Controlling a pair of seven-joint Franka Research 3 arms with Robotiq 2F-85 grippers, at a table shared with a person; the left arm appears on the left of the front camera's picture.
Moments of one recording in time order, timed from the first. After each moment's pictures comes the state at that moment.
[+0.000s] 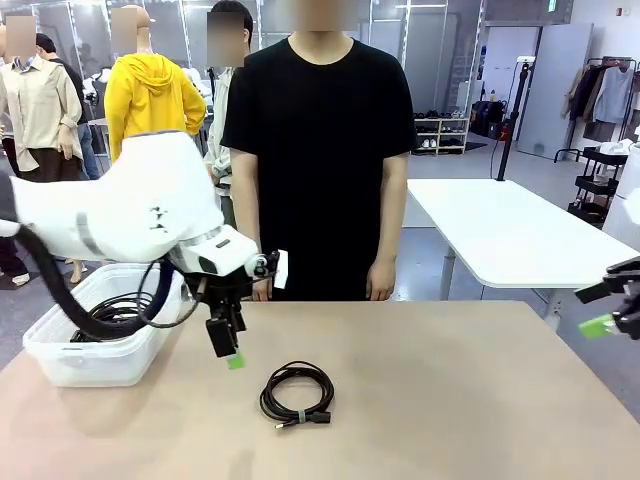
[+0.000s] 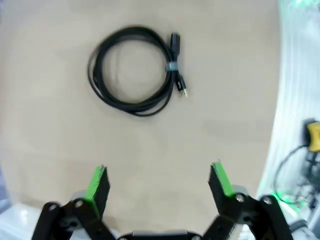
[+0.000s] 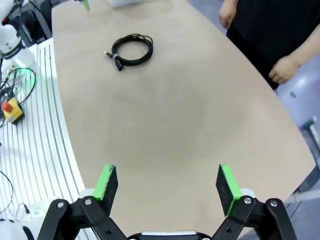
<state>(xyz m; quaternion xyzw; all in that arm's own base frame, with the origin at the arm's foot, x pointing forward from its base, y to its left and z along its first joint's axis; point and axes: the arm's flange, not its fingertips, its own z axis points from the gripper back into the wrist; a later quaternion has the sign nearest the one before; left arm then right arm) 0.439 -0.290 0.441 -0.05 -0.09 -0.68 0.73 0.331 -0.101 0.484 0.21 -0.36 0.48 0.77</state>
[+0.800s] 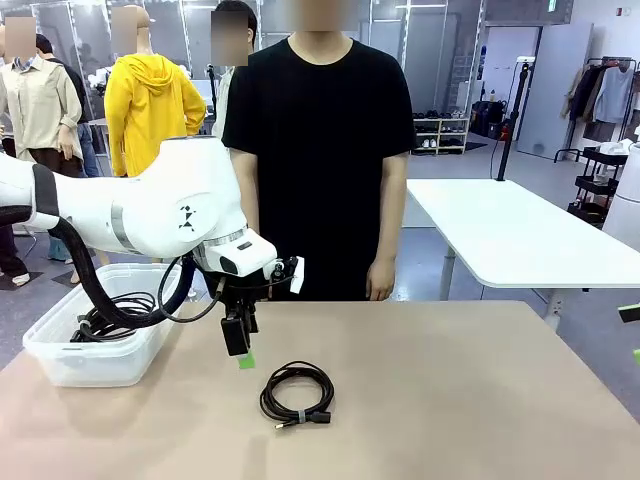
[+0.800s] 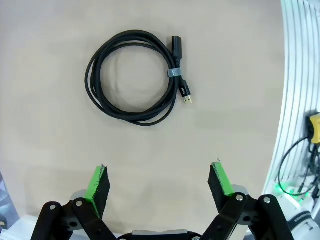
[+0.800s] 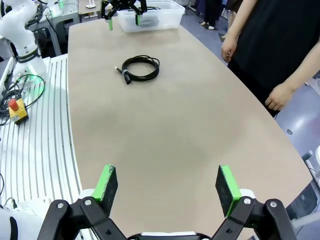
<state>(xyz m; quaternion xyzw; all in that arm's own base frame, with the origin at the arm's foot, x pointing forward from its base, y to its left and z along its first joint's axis) 0.453 -0.310 0.435 -0.05 -0.06 -0.70 0.71 0.304 -0.165 0.446 0.26 -0.44 0.48 0.71</state>
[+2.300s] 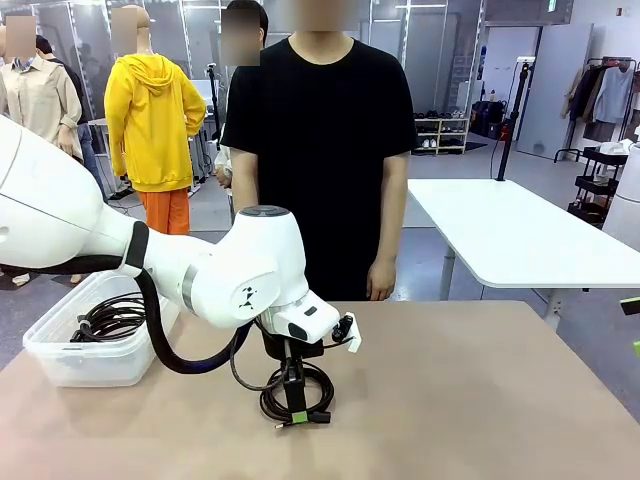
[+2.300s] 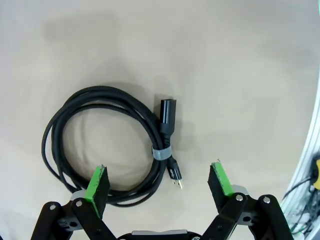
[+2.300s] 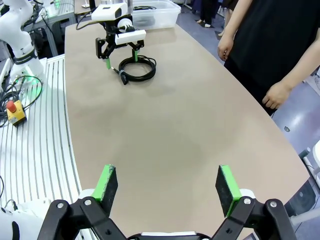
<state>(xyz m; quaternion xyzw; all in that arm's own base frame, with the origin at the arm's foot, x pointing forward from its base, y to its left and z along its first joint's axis) 0.434 -0.396 0.340 -0.03 -0.05 -0.67 0.74 0.302 -0.164 0.452 0.25 -0.44 0.48 0.72</state>
